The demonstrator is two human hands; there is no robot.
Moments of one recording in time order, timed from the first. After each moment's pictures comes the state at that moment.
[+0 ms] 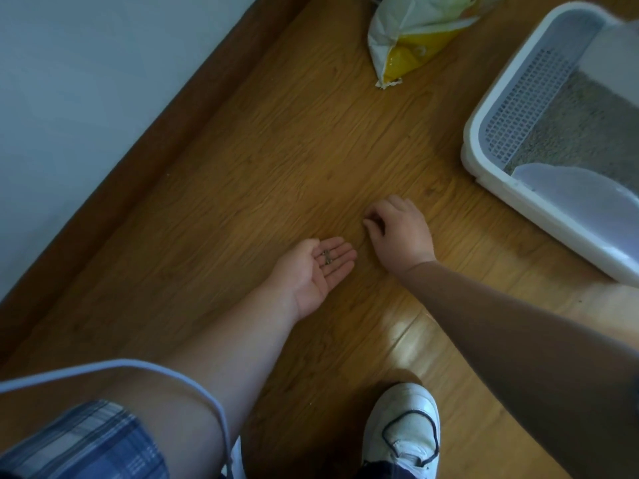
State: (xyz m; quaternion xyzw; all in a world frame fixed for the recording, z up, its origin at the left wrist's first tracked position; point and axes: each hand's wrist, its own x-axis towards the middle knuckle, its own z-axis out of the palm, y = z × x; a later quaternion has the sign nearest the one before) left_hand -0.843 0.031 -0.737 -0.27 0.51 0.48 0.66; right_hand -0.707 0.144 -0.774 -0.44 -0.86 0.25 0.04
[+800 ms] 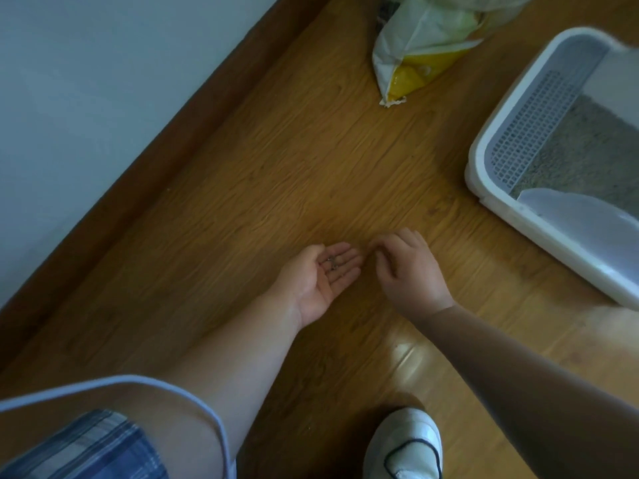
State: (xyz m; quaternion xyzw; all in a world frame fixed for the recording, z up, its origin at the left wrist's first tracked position) left_hand -0.852 0.051 -0.737 -0.26 0.50 0.48 0.67; right_hand -0.692 0.131 -0.746 -0.41 -0.86 0.30 0.08
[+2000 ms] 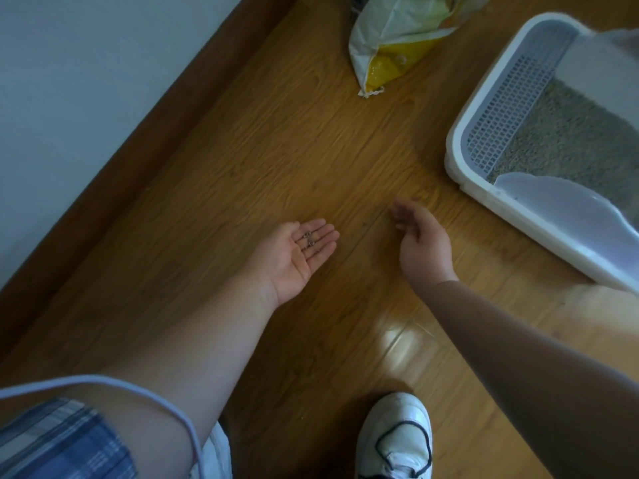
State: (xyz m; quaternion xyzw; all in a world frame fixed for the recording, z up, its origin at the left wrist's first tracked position) left_hand -0.872 0.056 -0.729 -0.23 0.48 0.52 0.67; right_hand -0.675 0.149 -0.755 -0.60 -0.64 0.45 0.17
